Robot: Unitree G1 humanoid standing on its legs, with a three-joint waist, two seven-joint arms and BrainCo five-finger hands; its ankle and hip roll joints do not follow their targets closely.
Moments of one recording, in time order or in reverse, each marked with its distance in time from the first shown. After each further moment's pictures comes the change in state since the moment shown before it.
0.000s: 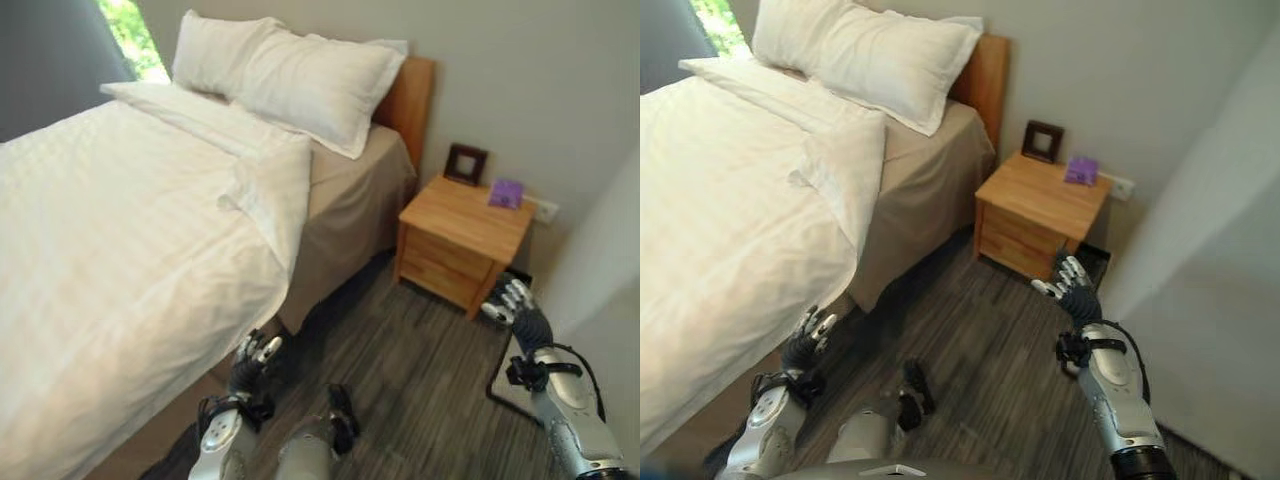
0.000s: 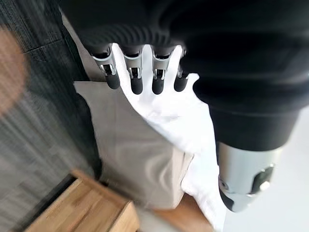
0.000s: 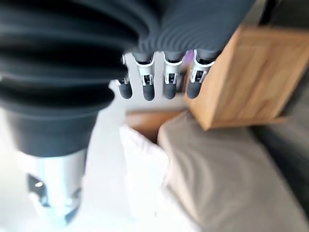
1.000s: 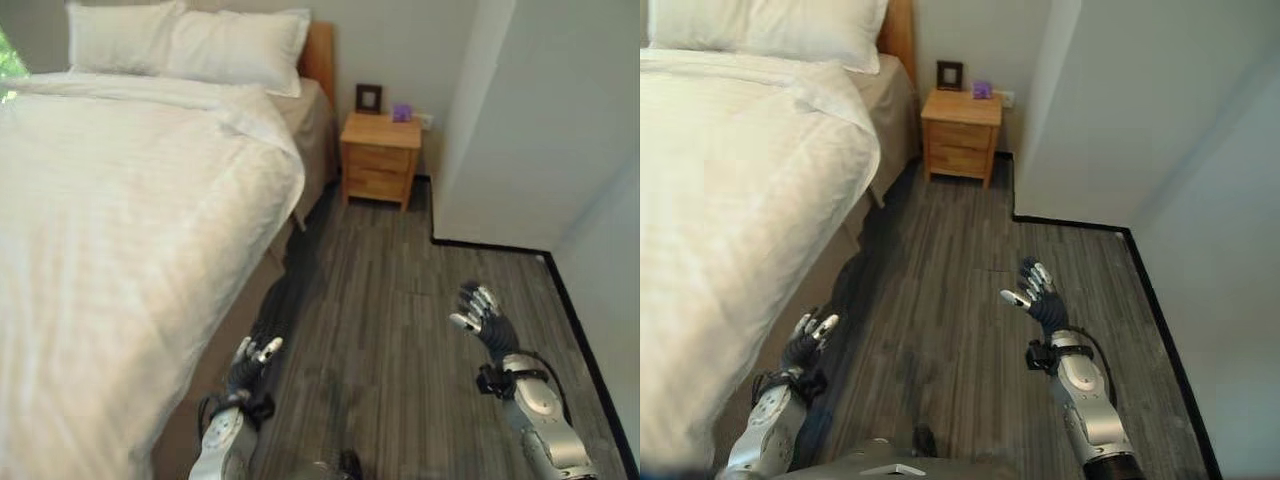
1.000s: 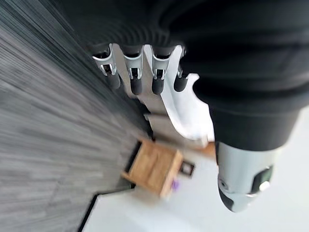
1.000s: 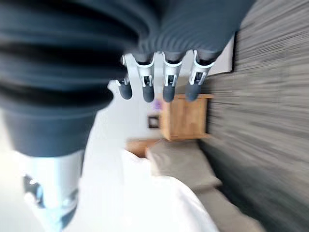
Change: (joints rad) left arm -0.075 0.007 -0.011 0.037 0.039 0.016 0.016; right arm 0.056 0.140 0.051 -0.033 -0.100 -0.001 -0.030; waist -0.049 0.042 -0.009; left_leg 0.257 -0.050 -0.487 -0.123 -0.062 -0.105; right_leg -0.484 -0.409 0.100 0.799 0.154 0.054
